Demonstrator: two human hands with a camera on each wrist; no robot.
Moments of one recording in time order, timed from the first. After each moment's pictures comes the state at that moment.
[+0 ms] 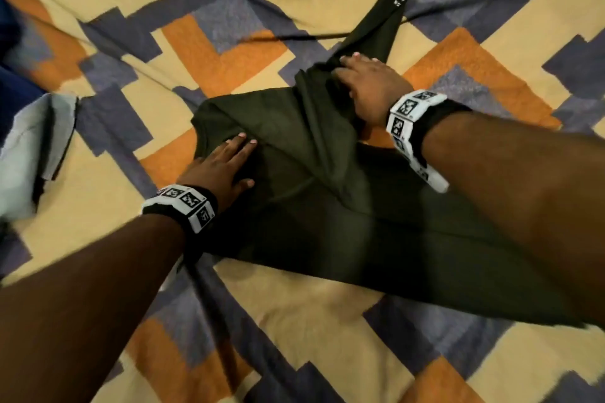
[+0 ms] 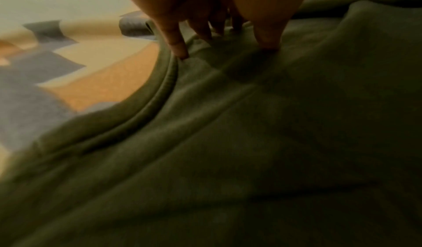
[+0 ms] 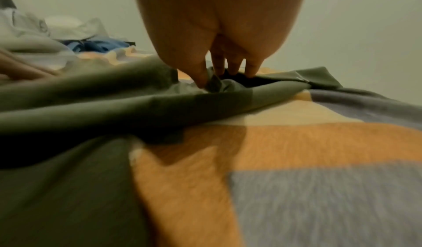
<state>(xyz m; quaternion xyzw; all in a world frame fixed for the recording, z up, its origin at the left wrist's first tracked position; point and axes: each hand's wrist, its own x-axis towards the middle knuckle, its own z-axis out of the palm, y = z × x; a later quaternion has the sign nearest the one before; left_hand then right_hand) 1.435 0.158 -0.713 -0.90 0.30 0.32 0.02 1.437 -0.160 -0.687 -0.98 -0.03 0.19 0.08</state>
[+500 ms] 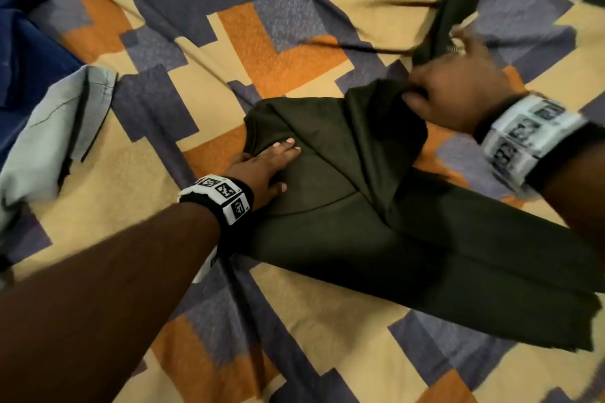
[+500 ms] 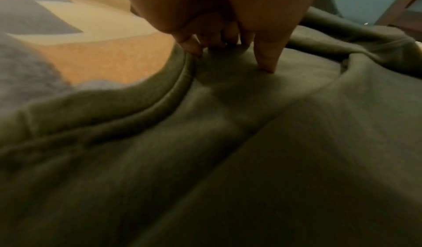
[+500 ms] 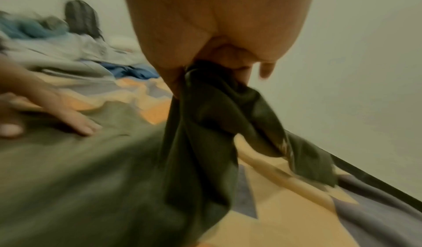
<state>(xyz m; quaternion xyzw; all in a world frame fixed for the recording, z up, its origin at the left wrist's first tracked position) 1.455 0.178 -0.711 -0.85 0.32 0.39 -0.12 1.455 -0.127 -0.587 -0.98 -0.06 0.15 -0.10</state>
